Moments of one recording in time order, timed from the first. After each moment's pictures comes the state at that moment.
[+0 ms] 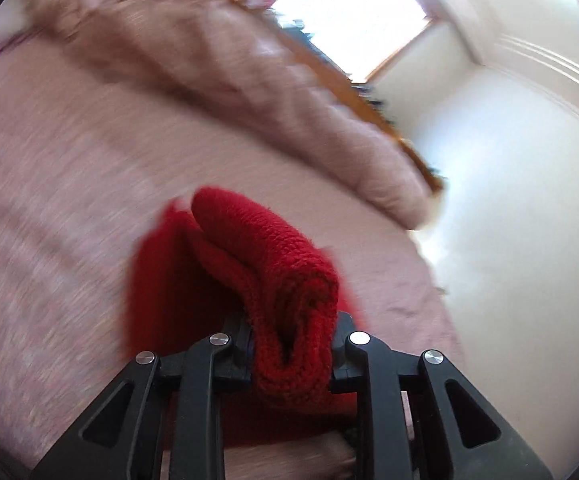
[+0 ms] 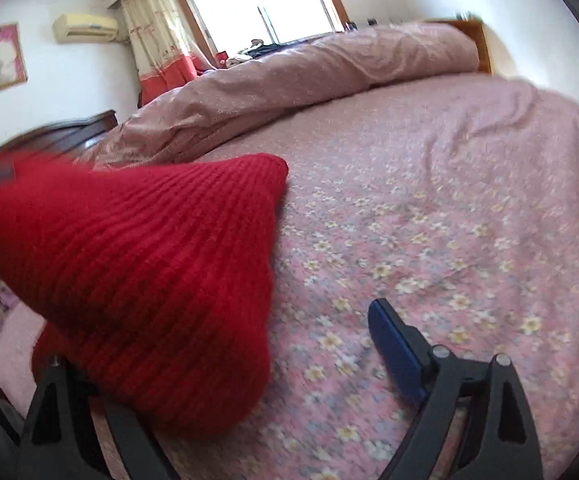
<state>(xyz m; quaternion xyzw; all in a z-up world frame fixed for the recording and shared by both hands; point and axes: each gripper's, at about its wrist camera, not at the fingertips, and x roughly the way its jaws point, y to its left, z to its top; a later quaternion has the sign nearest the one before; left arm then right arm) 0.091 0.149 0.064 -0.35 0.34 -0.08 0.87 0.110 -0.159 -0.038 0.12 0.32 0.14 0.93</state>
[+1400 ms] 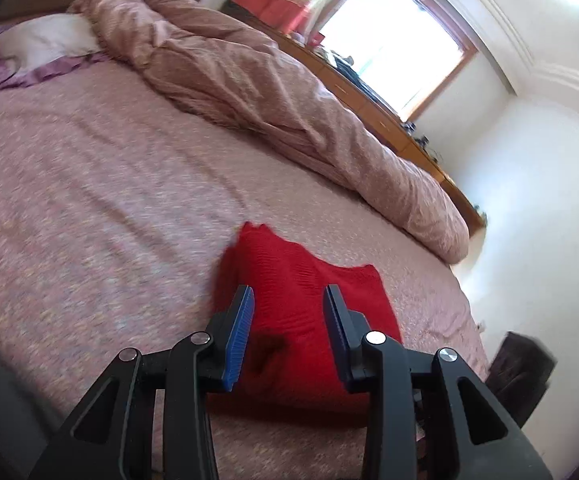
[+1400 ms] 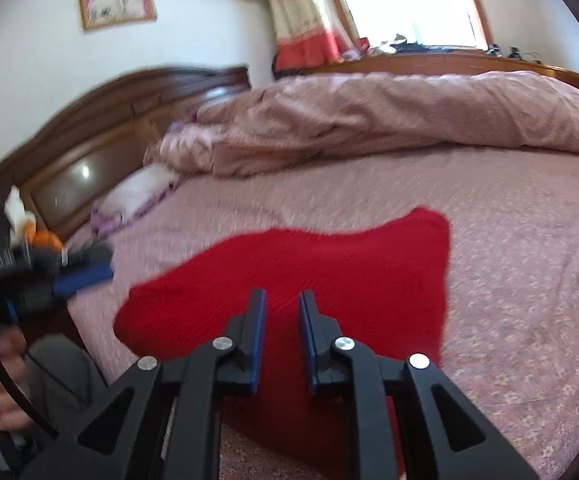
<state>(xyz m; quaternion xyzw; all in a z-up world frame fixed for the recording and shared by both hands) 0.043 0.157 0.087 -0.32 0.29 0.01 0.90 0.109 -0.091 0.033 0.01 0.32 0.36 0.88</state>
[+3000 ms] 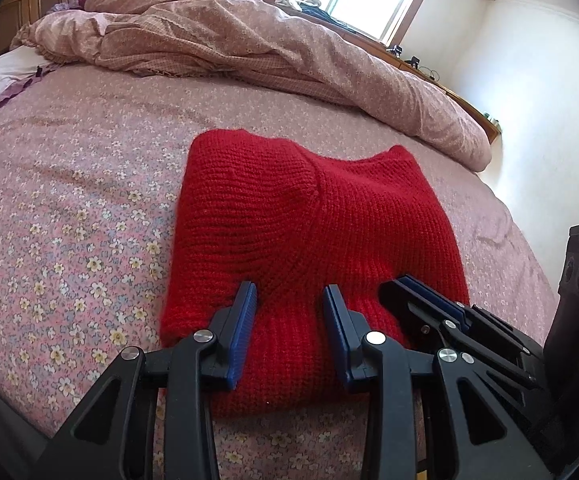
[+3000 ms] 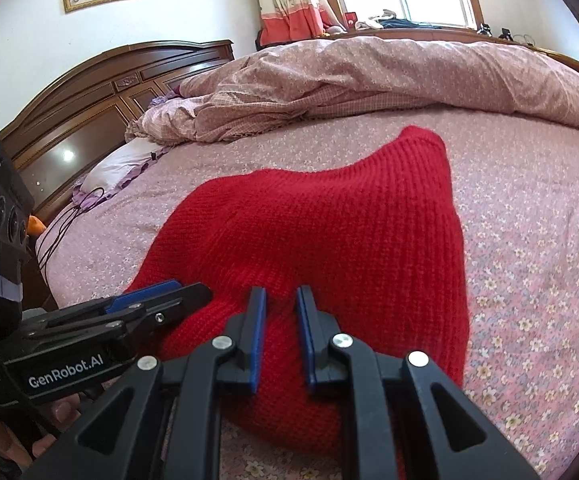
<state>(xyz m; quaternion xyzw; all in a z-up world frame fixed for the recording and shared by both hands) 0.062 0.097 0.018 -0.20 0.38 -0.01 0.91 0.107 -0.085 0.001 0.01 0.35 0.34 0.87</state>
